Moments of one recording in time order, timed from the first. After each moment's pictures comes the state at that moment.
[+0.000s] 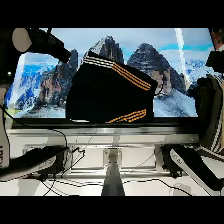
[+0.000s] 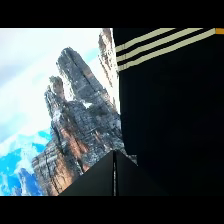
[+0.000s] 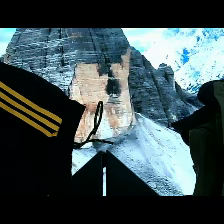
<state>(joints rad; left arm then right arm) -0.35 -1.25 1.58 1.70 -1.21 -1.23 -0.02 -0.89 1.48 -1.64 1.46 1.65</state>
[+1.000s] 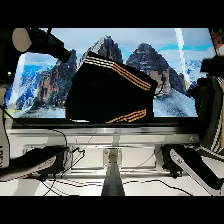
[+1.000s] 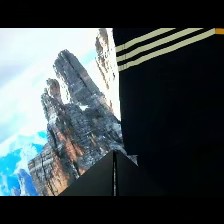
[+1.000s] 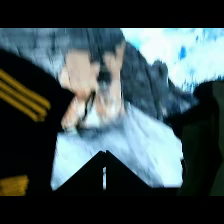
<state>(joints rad) -0.35 -1.25 1.58 1.70 -1.21 -1.23 -0.04 -0.92 1.40 -1.65 1.52 1.51</state>
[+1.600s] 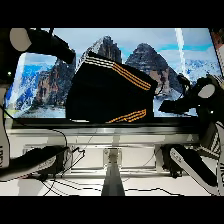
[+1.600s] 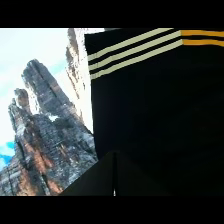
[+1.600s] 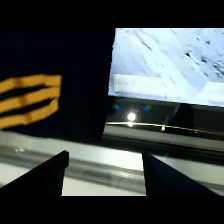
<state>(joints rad) -0.35 -1.25 1.58 1.58 -1.21 -1.23 -0.15 -0.96 0.67 -1.23 1.29 1.42</state>
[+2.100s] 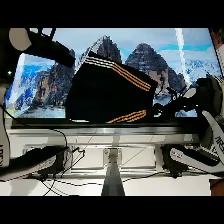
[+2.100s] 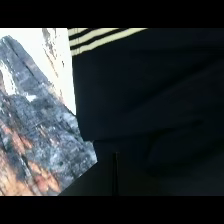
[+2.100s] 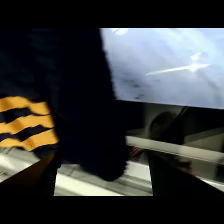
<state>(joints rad) -0.30 -1.25 1.57 1.54 -1.32 -1.22 -0.16 -1.29 0.60 -1.04 1.24 1.38</state>
